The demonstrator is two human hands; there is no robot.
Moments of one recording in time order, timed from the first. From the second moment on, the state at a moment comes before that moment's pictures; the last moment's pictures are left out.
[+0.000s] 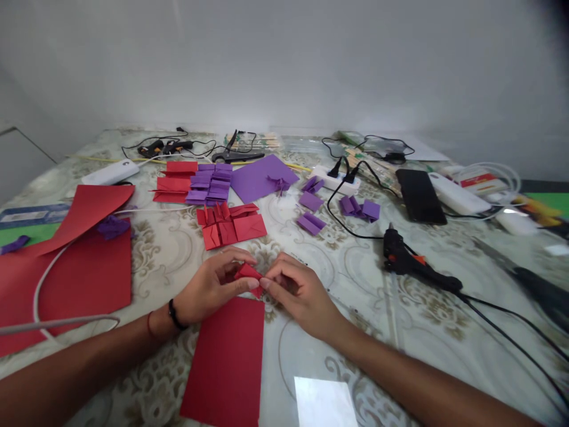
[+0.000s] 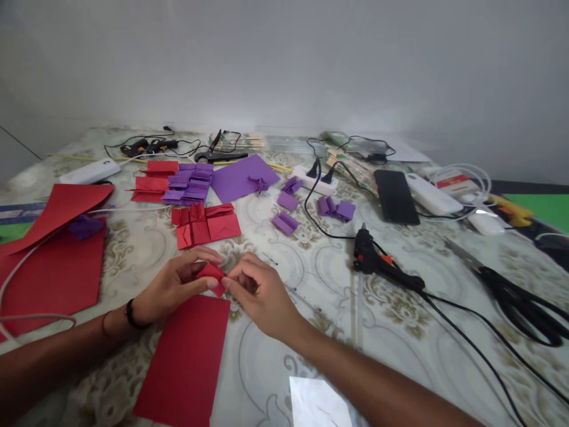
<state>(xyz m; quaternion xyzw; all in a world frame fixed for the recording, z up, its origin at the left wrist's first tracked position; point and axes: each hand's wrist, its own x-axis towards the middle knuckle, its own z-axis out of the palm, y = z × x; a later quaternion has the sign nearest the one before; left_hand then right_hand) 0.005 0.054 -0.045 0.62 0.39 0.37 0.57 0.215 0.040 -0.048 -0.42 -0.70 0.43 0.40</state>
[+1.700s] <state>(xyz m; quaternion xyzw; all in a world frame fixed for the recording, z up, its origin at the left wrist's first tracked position) 0.011 0.039 -0.042 0.73 0.42 0.30 0.45 0.214 0.038 -0.051 -0.40 -0.77 0.38 0.32</state>
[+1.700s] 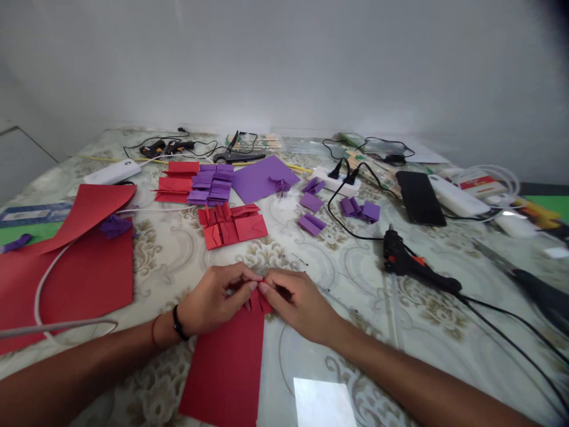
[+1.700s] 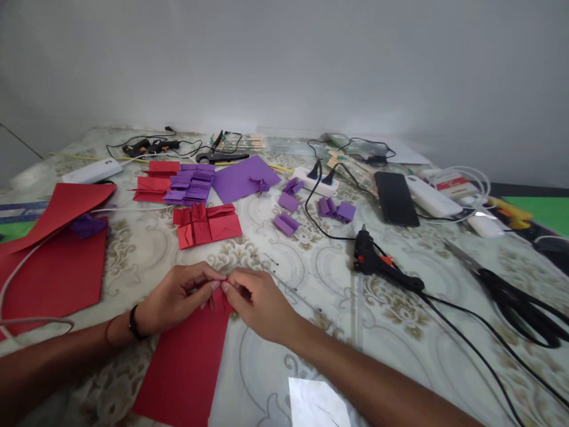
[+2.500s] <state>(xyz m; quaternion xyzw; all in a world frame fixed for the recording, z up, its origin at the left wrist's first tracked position) 0.011 0.043 -0.044 0.64 0.39 0.29 0.59 0.214 0.038 -0.049 -0.38 -0.78 0.38 0.32</state>
